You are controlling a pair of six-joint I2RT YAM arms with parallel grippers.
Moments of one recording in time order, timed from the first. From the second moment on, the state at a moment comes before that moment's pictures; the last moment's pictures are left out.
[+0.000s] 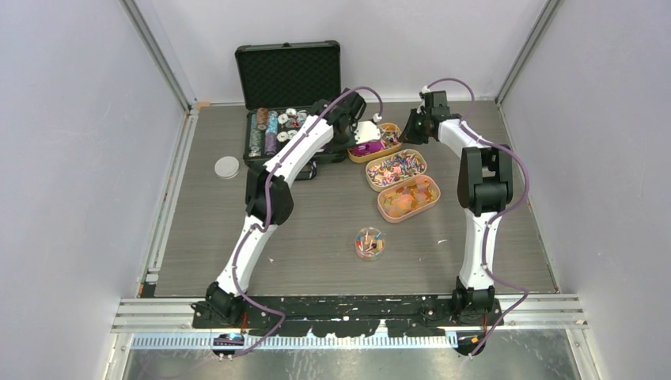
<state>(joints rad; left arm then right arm) -0.61 2.50 2.56 -1.17 -0.11 0.86 0.10 2.22 1.73 -0.33 -0.24 0.36</state>
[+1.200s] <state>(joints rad) -0.57 2.50 2.44 -1.00 0.08 0.70 0.09 2.22 1.73 -0.31 -0.24 0.42</state>
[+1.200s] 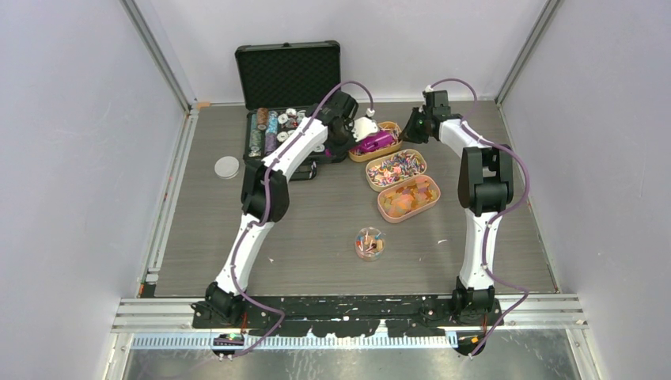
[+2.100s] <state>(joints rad) -0.55 2.41 2.32 -0.97 0.09 0.61 0.08 2.22 1.73 -0.30 -0.28 0.48</state>
